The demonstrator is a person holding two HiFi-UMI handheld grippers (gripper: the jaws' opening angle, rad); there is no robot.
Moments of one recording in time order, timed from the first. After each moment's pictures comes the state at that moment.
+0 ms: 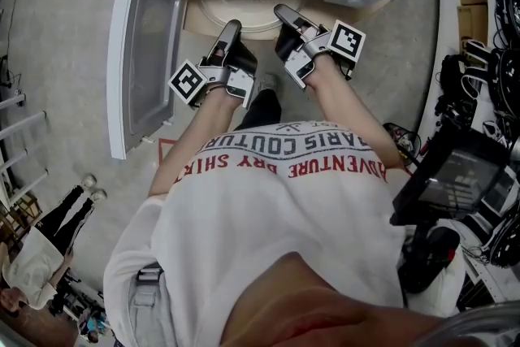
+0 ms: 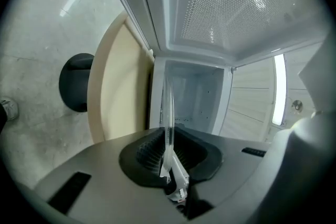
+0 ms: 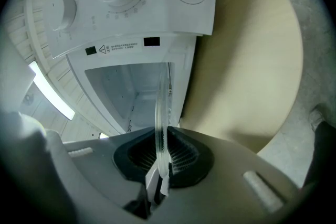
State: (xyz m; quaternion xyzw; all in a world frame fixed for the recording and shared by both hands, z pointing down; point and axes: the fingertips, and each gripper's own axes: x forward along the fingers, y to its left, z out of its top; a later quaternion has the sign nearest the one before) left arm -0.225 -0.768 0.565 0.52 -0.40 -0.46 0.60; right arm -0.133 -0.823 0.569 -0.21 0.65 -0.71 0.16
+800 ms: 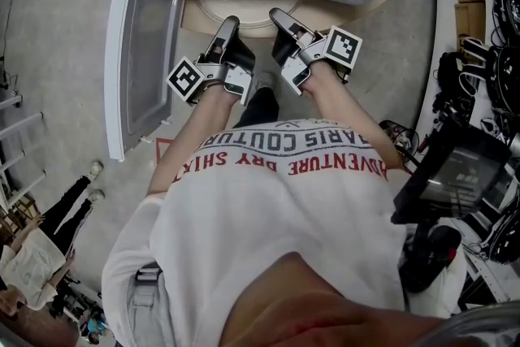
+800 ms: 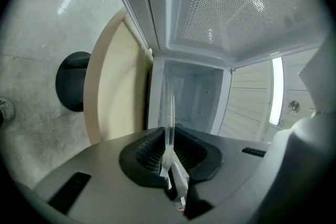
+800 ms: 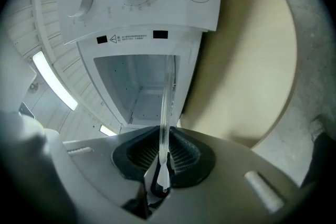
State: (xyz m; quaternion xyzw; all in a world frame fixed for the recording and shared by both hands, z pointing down) left arm -0.225 -0.772 0.563 0.53 -0.39 -0.46 0.59; right arm -0.136 -0.807 0.564 -0.20 0.68 -0.68 0.15
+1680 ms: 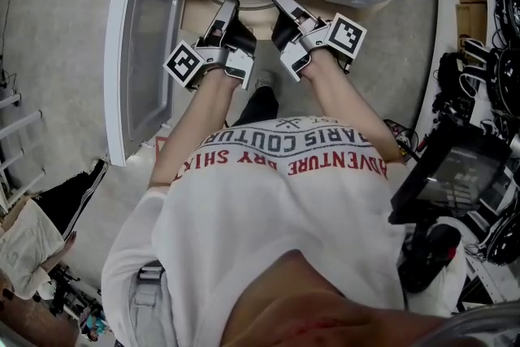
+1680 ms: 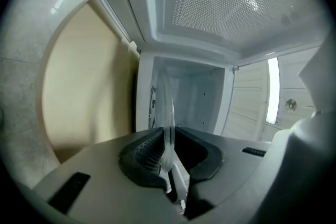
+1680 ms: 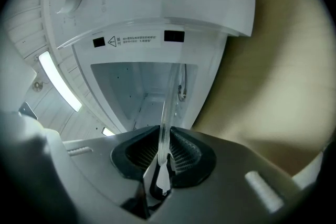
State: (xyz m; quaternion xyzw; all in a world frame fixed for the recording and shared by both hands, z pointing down) left arm -0.235 -0.800 0.539 0.55 -0.39 -0.47 0.56; right arm -0.142 -0.835 0.540 -0.20 0.70 -0.66 0.18
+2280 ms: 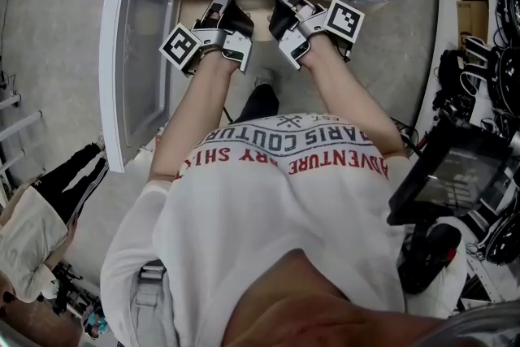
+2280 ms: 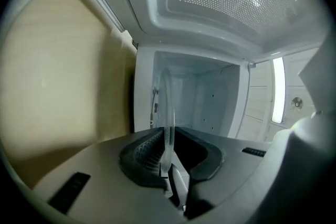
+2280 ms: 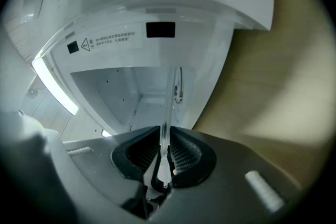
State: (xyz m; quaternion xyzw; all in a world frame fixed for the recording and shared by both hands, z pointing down) left arm -0.244 -0.853 0.559 0.54 -0.40 -0.46 0.57; right arm -0.154 -0.874 0.561 -0.20 0.68 -0.68 0.17
